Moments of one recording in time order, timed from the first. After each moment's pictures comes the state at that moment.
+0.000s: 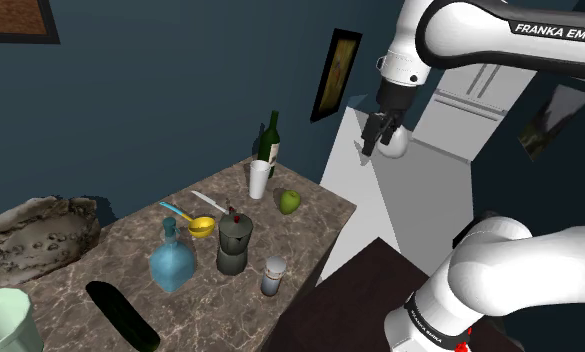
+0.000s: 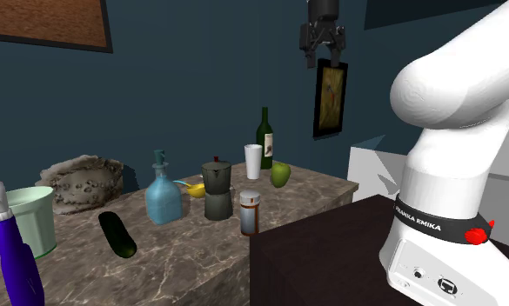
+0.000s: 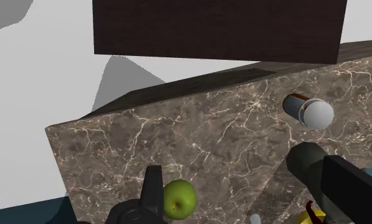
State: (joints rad) arm -0.01 -0.77 0.03 -2.41 -0.07 1.62 -0.06
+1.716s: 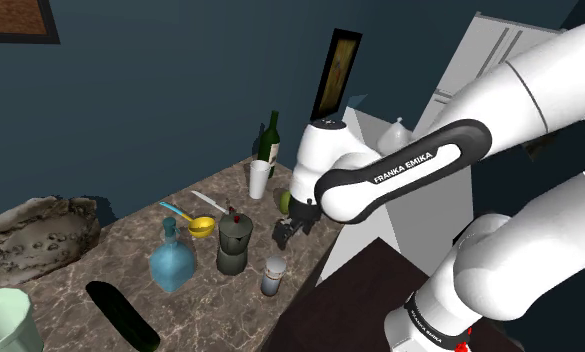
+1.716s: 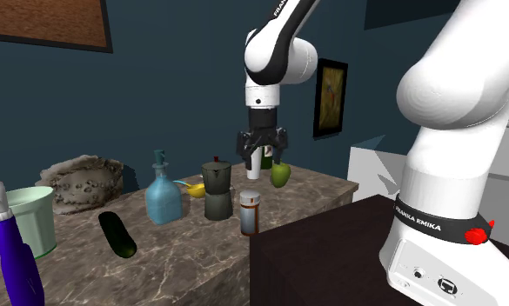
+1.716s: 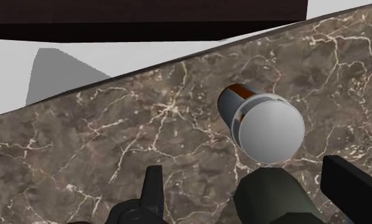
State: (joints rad) arm 0.11 -0.28 0.35 -2.76 0.12 2.48 0.32
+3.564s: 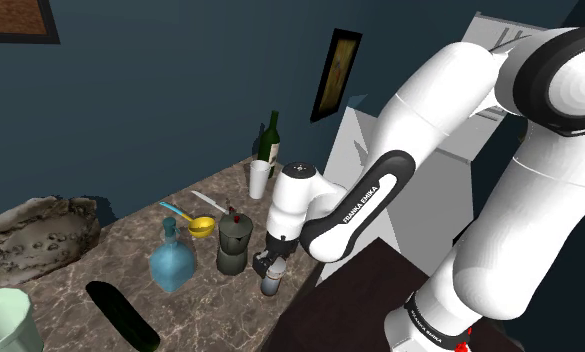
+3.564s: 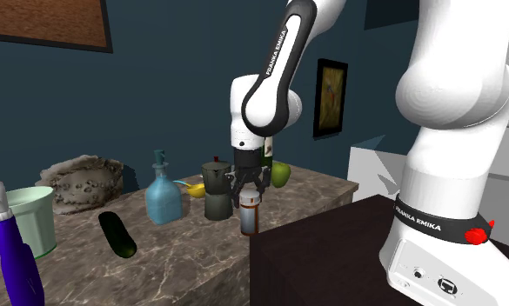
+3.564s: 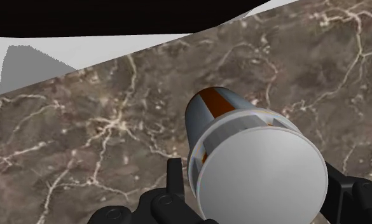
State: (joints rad) arm 0.10 0.13 0.38 -2.70 -0.17 2.82 0.63
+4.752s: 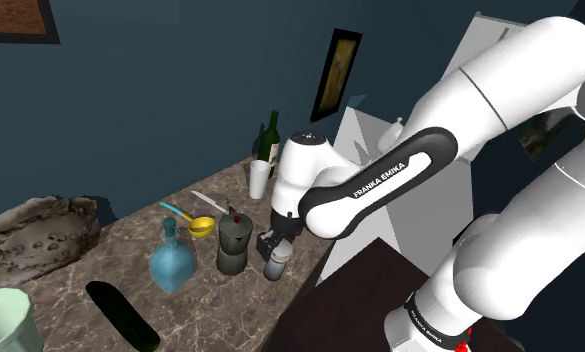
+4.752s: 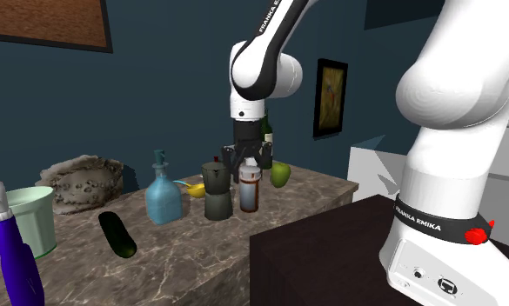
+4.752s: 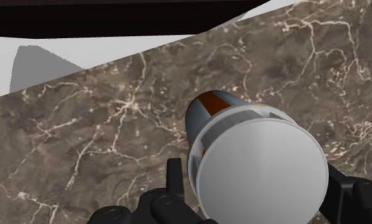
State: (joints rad) arm 0.10 -0.12 0.43 -2.70 0.08 2.59 0.45
